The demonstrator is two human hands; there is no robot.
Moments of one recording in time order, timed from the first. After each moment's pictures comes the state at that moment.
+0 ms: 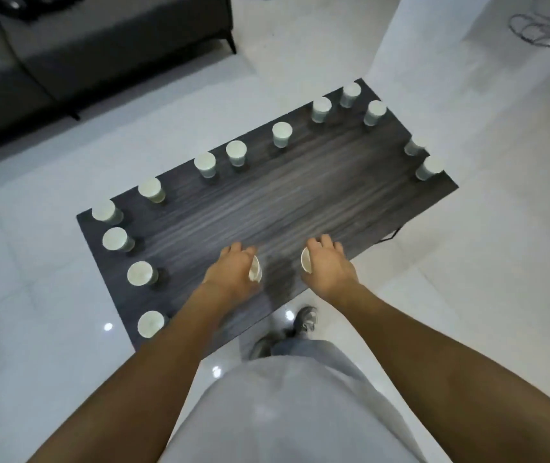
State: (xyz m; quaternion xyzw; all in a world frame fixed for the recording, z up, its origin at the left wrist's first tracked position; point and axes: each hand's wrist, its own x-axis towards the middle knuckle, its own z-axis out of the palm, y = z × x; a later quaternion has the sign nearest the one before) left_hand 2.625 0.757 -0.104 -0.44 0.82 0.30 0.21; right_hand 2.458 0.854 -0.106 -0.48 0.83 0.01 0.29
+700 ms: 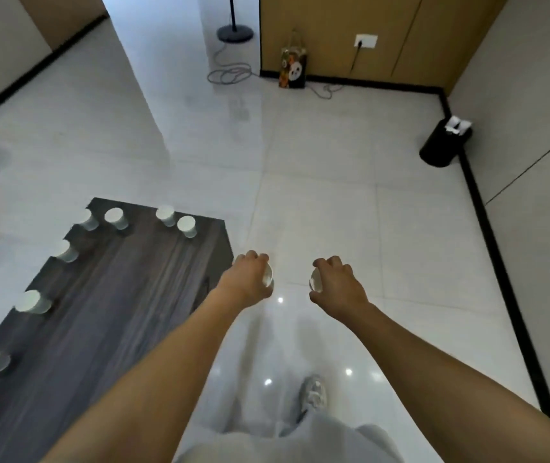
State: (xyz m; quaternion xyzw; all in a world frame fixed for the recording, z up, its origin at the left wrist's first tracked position) left_hand 2.179 1.054 -0.017 -0.04 0.96 0.16 0.21; right_hand 2.153 1.248 -0.039 -0.11 0.96 -0.16 0.19
